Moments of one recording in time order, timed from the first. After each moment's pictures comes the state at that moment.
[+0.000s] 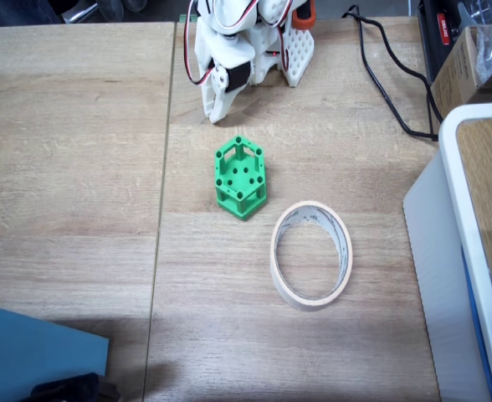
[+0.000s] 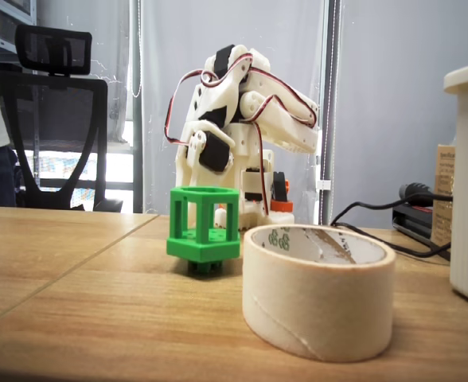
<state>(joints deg) 41.4 192.5 184.4 80.7 -98.8</state>
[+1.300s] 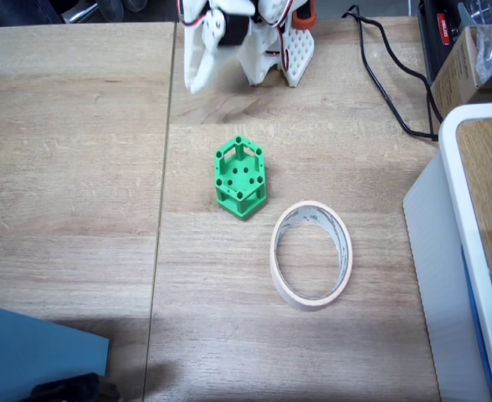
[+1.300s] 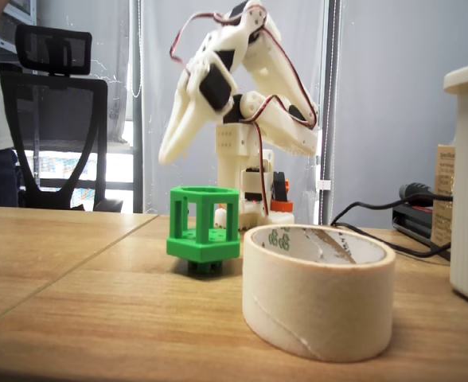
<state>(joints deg) 41.4 188.3 158.0 83.8 -99.2</state>
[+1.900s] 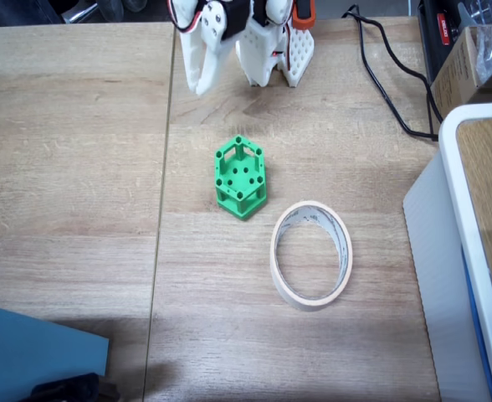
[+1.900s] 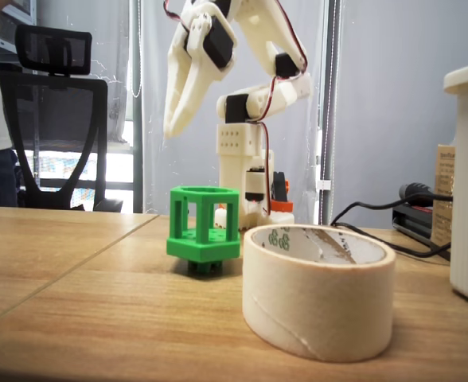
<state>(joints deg) 27.2 158.1 139.8 83.8 -99.2</state>
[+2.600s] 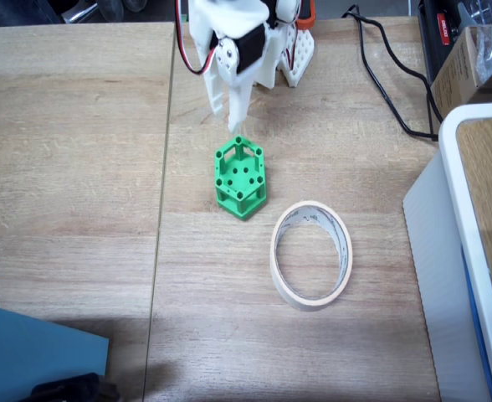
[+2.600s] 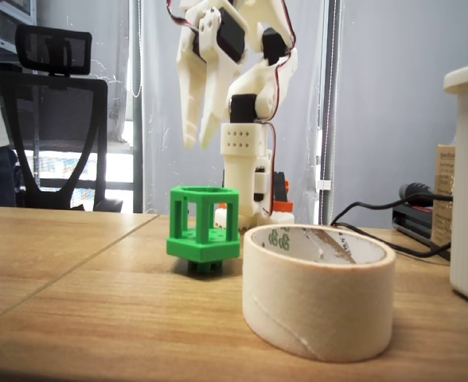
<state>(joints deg) 15.6 151.3 138.3 83.7 -76.2</state>
